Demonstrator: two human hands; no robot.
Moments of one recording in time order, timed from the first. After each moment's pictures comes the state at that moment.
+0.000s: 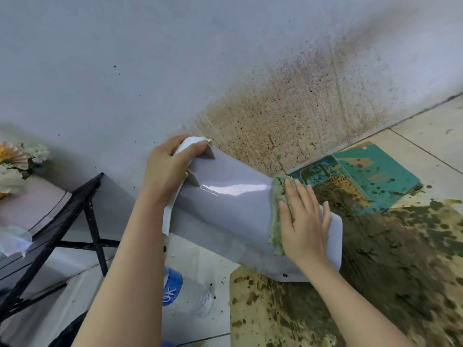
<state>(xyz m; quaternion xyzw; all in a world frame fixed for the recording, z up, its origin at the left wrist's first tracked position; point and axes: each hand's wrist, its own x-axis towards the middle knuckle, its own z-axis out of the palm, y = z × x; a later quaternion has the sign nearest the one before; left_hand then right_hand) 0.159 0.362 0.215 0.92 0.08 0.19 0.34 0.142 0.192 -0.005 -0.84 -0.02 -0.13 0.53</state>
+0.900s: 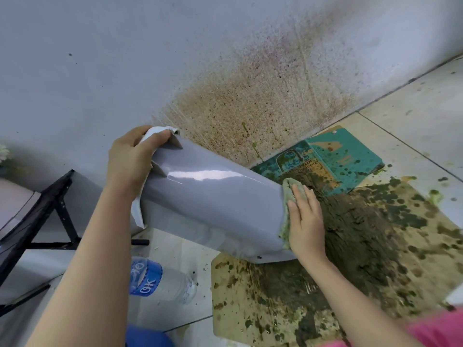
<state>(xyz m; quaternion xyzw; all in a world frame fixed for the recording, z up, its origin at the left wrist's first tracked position) 0.166 0.359 0.208 0.91 0.08 0.23 0.33 0.135 0.150 -0.070 -0.75 0.05 -0.12 0.65</state>
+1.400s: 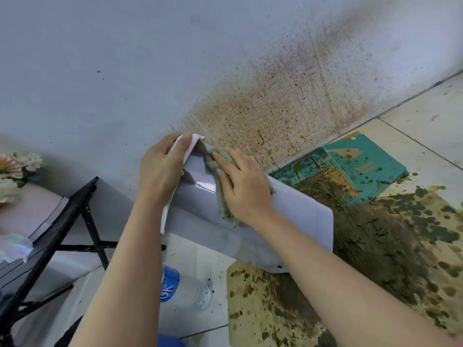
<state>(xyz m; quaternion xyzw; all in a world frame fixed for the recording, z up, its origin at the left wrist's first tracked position) 0.160 0.329 0.210 0.92 0.10 0.23 0.29 0.180 0.219 0.079 -0.78 -0.20 -0.19 0.56</state>
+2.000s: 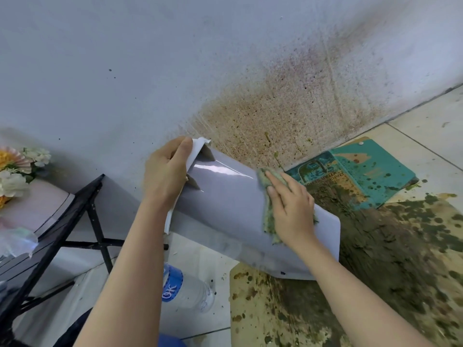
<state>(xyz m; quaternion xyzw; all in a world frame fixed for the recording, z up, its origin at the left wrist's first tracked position) 0.148 0.340 0.210 0.93 0.11 0.22 0.28 0.167 0.191 0.006 -0.77 -0.07 -0.16 0.61</state>
